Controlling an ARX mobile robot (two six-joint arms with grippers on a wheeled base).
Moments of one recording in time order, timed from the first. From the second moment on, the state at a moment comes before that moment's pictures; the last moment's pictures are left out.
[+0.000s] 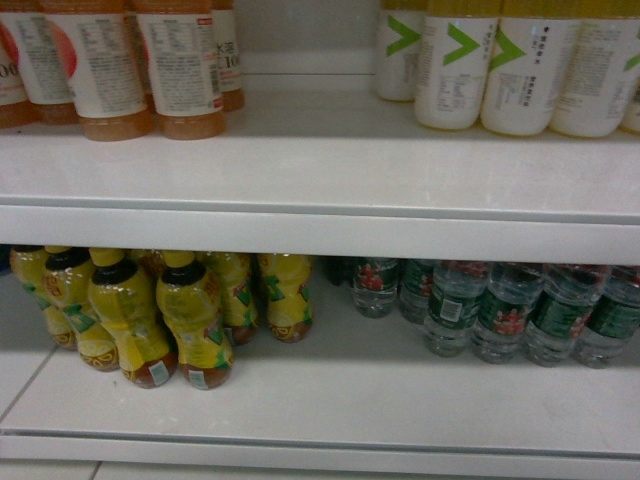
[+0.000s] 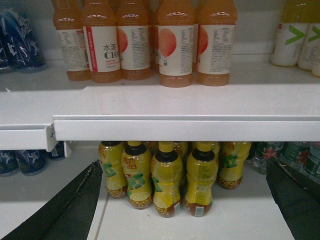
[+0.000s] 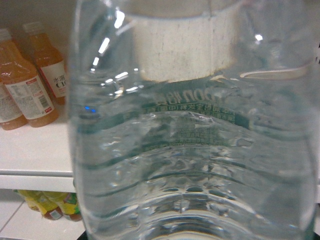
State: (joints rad) left arm 0.00 0.01 0.01 0.00 0.00 0.00; right arm 0.09 0.60 0.42 0.10 -0.08 0.16
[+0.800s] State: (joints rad) left arm 0.00 0.01 0.01 0.00 0.00 0.00; right arm 0.09 0.60 0.42 0.11 -0.08 0.16
